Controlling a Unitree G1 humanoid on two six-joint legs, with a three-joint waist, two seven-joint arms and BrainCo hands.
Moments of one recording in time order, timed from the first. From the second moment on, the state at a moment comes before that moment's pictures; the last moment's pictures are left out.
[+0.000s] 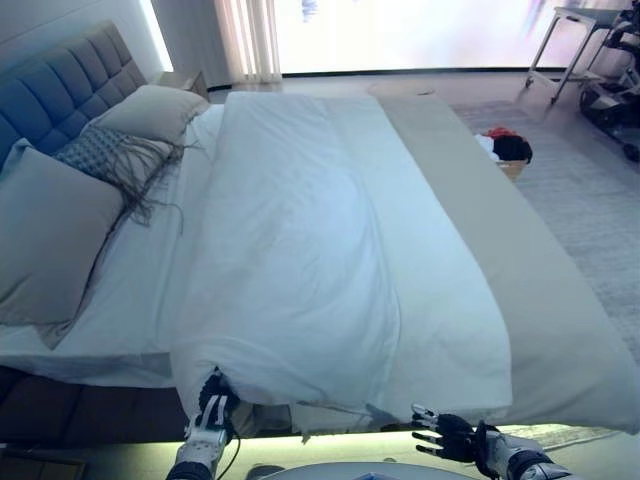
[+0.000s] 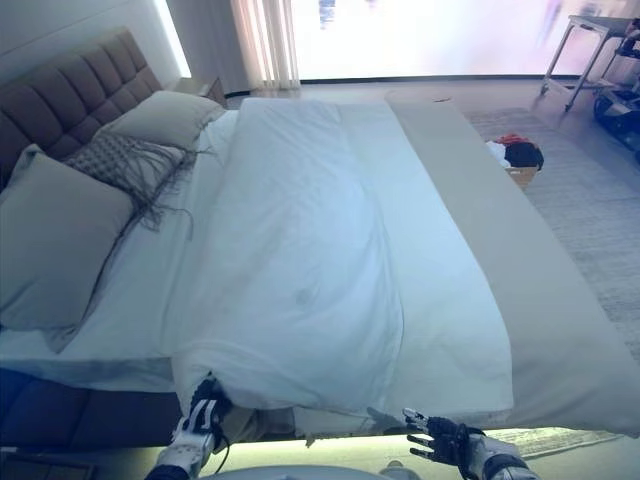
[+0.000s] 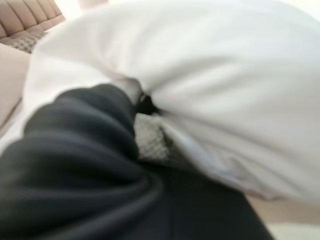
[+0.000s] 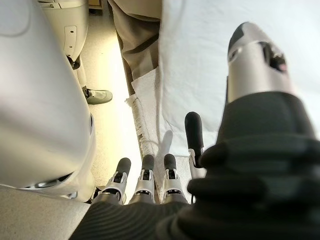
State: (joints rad) left arm -0.02 0.16 0.14 1.07 -1.33 0.01 -0.37; right arm -0.09 -0.39 0.17 1.16 0.48 0.31 0.49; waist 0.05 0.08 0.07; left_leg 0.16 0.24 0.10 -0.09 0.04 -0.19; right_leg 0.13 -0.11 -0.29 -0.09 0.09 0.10
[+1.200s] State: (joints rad) left arm -0.14 0.32 0.33 1.20 -1.28 0.09 -0.32; right arm -0.16 -0.54 0.13 1.19 0.62 0.25 0.49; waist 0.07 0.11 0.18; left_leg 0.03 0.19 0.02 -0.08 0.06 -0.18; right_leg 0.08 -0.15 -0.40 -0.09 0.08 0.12
